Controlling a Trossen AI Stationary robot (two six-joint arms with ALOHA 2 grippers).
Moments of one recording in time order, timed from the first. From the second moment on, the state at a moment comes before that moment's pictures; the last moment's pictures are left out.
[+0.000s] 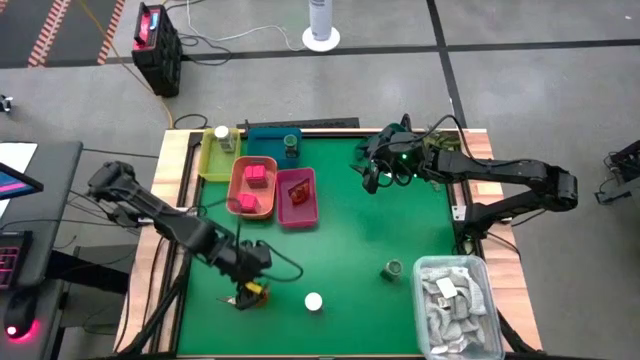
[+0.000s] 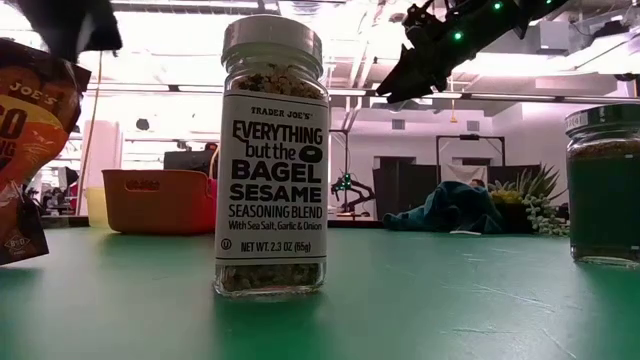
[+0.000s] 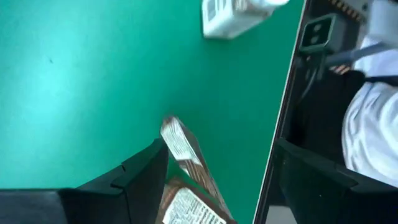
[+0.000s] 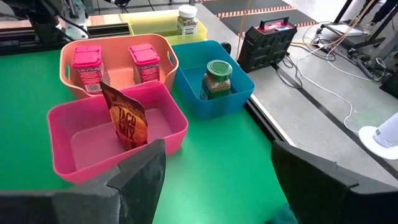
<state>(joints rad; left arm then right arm) -0.53 1.38 1.12 -0.72 0.02 -0.88 -0.31 1.23 0.91 -0.12 0.16 -0.05</state>
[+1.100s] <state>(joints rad) -0.58 1.73 1.41 -1.14 -0.01 -0.59 -0.31 1.23 0.91 -0.12 0.16 -0.05</state>
